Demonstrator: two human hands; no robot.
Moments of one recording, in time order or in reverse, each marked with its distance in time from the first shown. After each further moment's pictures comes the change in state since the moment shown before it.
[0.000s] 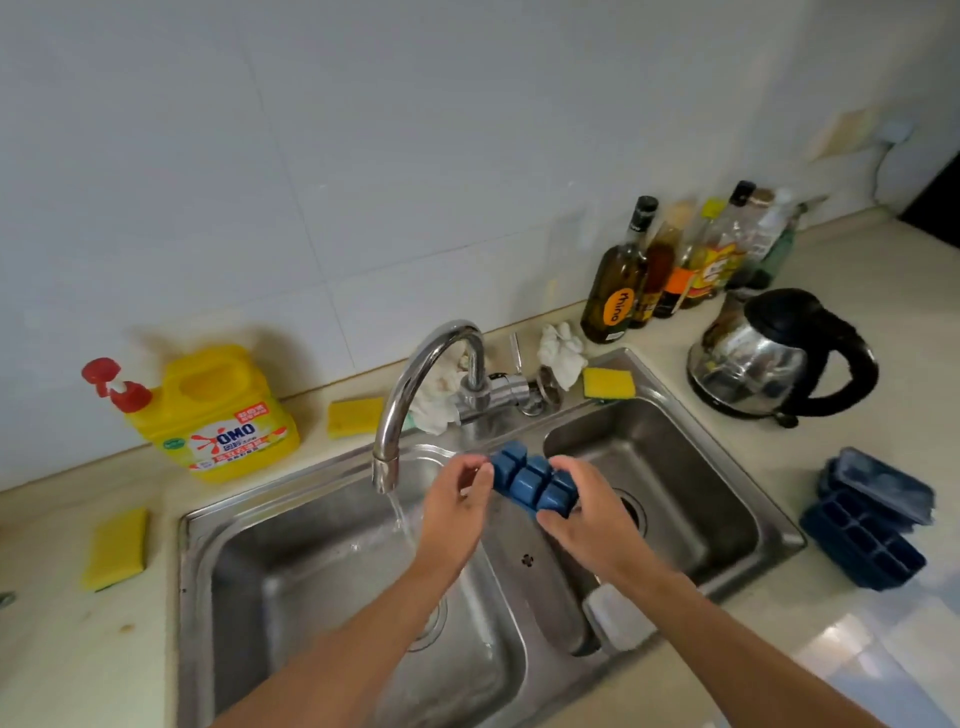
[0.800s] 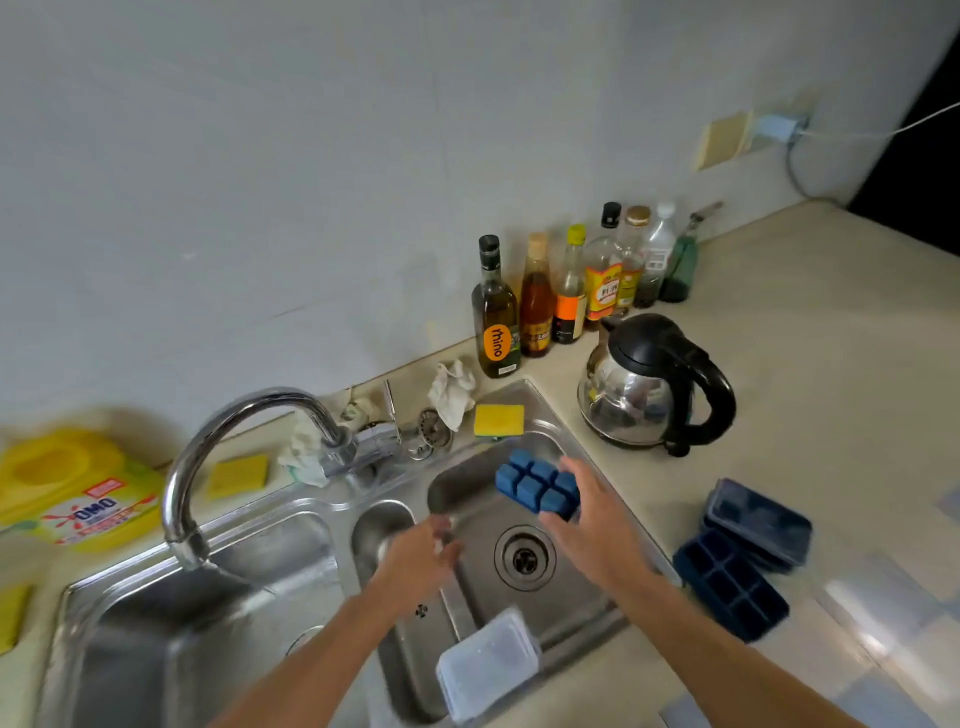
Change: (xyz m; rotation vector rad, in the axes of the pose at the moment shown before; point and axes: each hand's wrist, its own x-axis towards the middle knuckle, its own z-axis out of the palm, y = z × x) left_hand 0.034 0.008 0.162 0.791 -0.299 -0.228; right_hand 0.042 0.173 -0.152 0.031 0.208 -0.059
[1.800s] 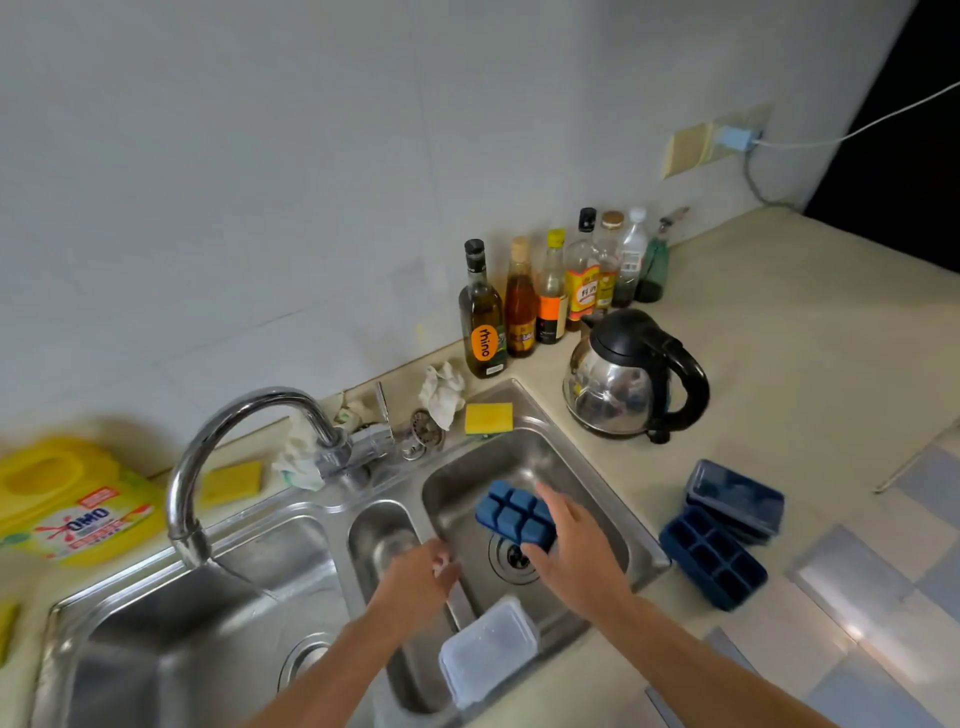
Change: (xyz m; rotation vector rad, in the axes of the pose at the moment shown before) left_hand -0.023 -0.021 0.022 0.049 -0.010 0.061; right_hand -0.044 0.007 0.027 -0.091 -0.083 -0.045
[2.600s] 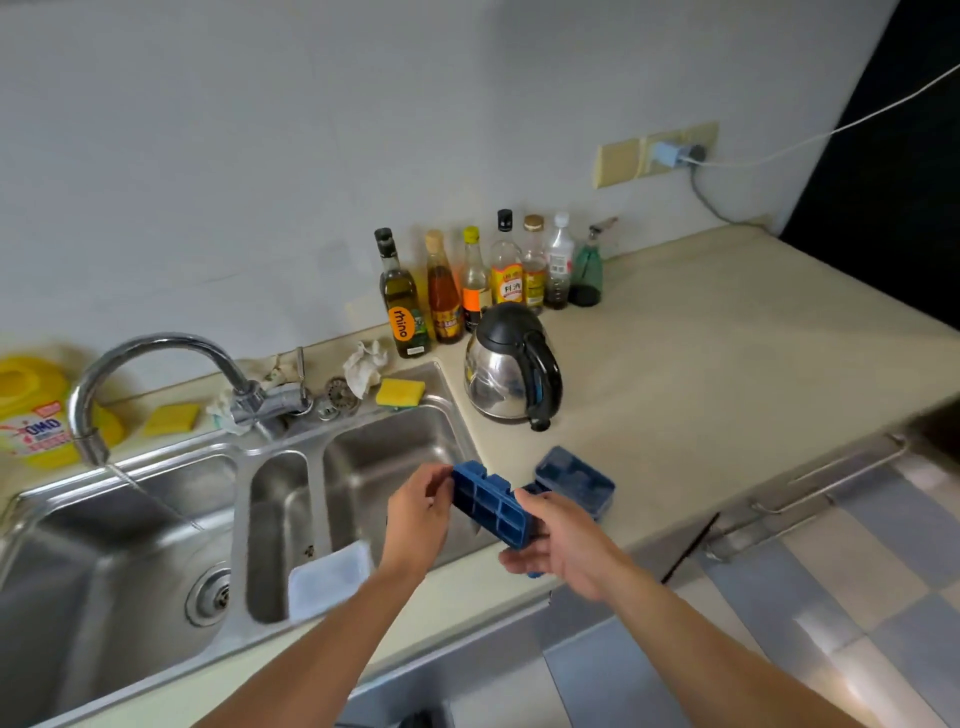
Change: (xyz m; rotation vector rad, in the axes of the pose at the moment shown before) left_hand -0.045 0.247 0.112 -0.526 0.547 0.021; right_hand -0.064 0.103 -0.203 1.024 -0.452 0.530
